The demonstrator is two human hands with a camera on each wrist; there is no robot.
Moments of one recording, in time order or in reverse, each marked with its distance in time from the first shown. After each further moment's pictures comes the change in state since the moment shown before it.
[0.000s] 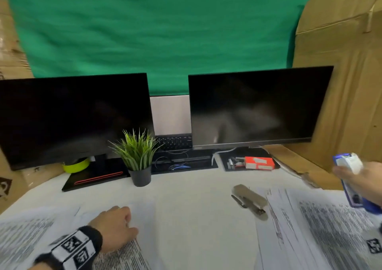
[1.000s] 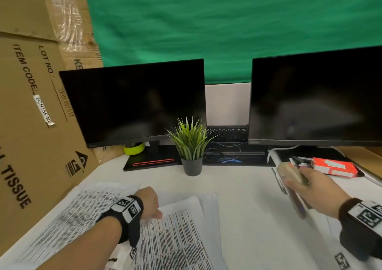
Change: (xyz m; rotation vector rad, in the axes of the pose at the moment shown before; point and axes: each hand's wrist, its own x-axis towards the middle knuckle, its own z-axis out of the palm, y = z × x) left_hand 0.044 -0.076 -0.008 -0.043 0.010 -0.171; right_hand -0.085 -0.174 0.166 -0.106 -0.415 -0.425
